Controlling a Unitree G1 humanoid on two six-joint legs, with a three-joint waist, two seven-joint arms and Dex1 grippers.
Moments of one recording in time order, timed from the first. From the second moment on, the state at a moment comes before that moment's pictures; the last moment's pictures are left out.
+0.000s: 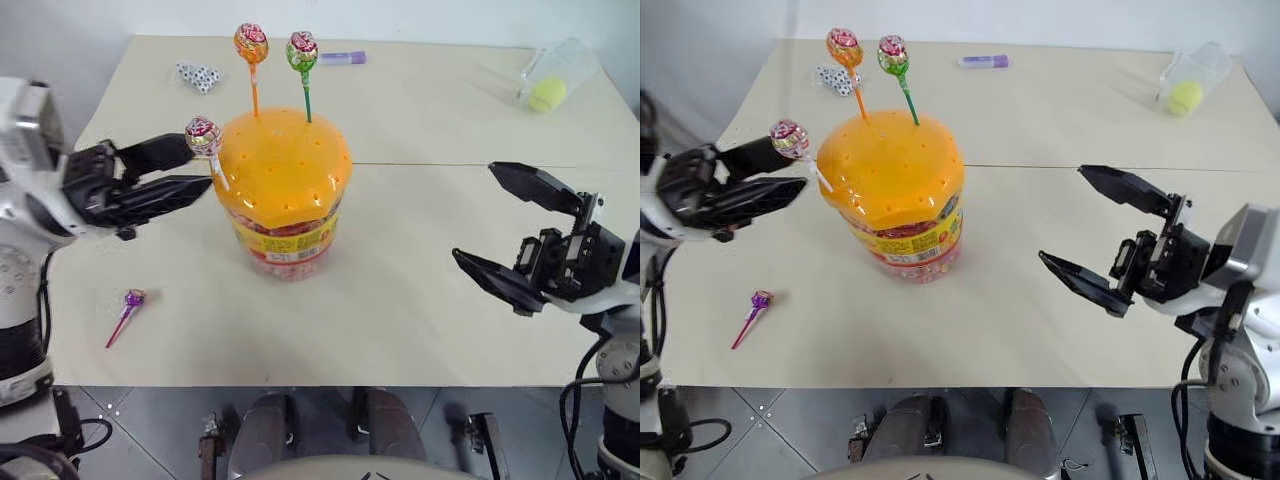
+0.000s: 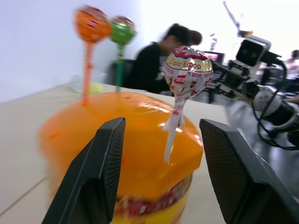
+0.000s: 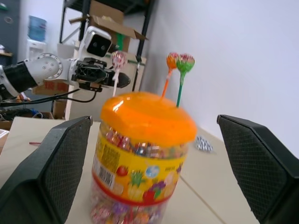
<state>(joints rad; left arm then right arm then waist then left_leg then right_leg) -0.54 0.83 0.30 -0.11 -0.95 0.64 -1.15 -0.05 -0.63 -0.37 -0.57 0.88 0.12 0.98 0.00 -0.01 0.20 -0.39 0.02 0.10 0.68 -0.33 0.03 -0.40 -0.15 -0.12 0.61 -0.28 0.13</state>
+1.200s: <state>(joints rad) 0.21 0.83 0.53 -0.33 -0.86 0.93 -0.70 -0.23 -0.71 -0.12 -0.15 0.67 -0.12 1.52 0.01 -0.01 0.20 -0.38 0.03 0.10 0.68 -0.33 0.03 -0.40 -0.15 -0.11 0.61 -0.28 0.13</state>
